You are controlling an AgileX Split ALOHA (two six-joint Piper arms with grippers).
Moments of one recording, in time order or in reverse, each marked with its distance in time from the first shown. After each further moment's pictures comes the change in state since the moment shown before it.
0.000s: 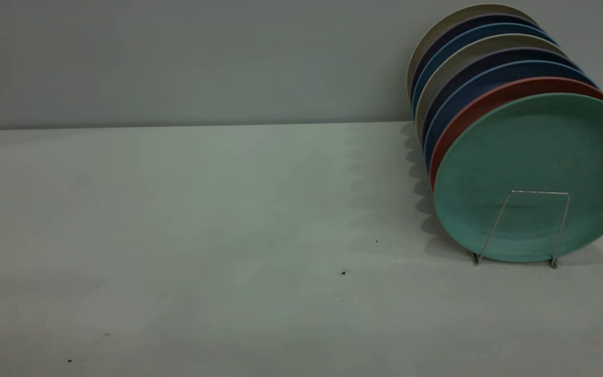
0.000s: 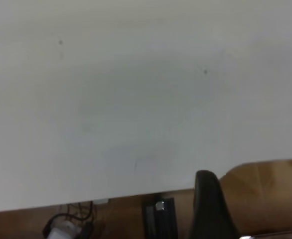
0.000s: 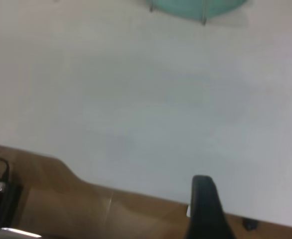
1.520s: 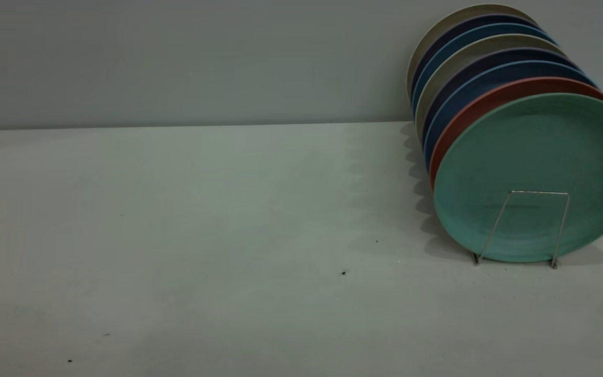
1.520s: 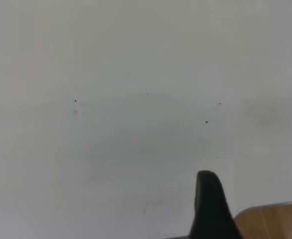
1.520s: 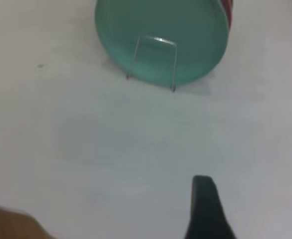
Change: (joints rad) left arm -0.149 -0.250 0.003 0.095 0.013 -0.126; right arm 0.000 -0.245 0.023 -0.030 -0.032 -0.007
